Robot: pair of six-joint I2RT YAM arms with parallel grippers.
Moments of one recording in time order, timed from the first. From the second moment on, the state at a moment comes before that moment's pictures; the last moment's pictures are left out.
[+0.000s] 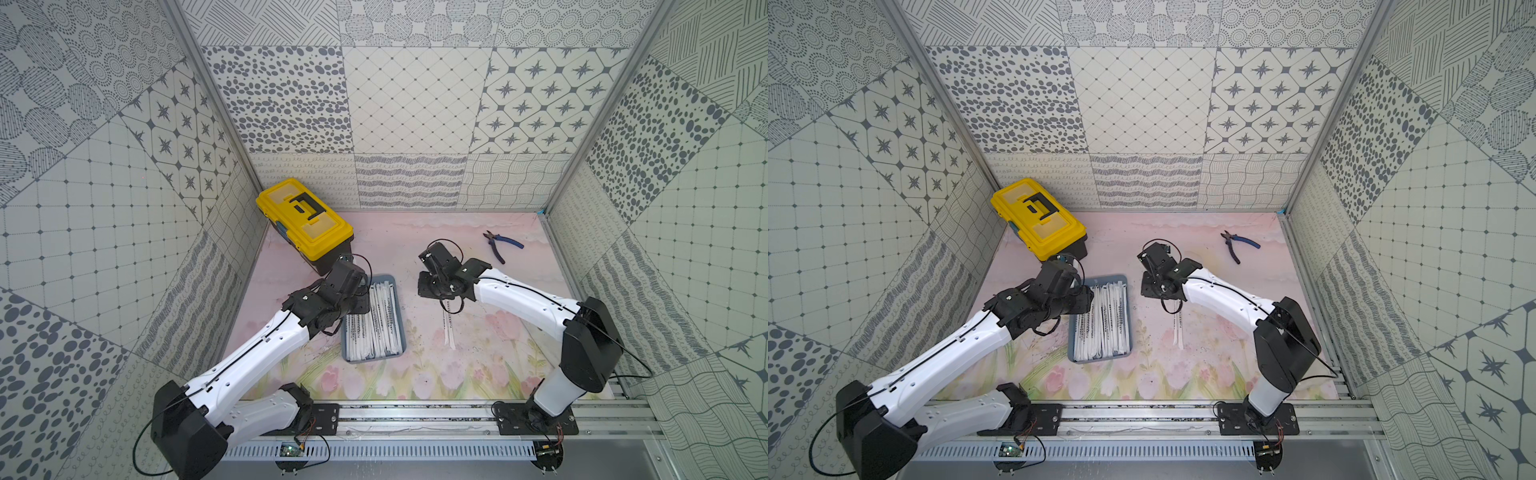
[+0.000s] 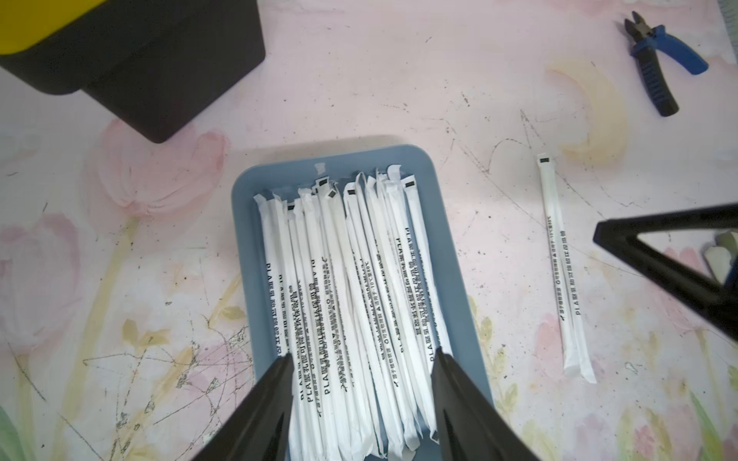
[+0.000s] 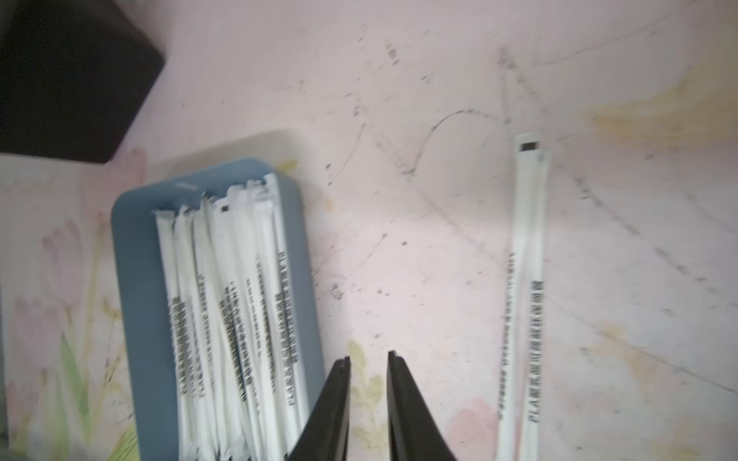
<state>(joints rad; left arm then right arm) -0.61 1.14 0.99 -0.74 -0.20 -0.52 0.73 1.65 1.28 -0.68 0.15 0.75</state>
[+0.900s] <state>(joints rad) -0.89 1.57 1.09 -0.61 -0.17 -0.55 0.67 1.86 1.17 -0.63 0.22 0.62</state>
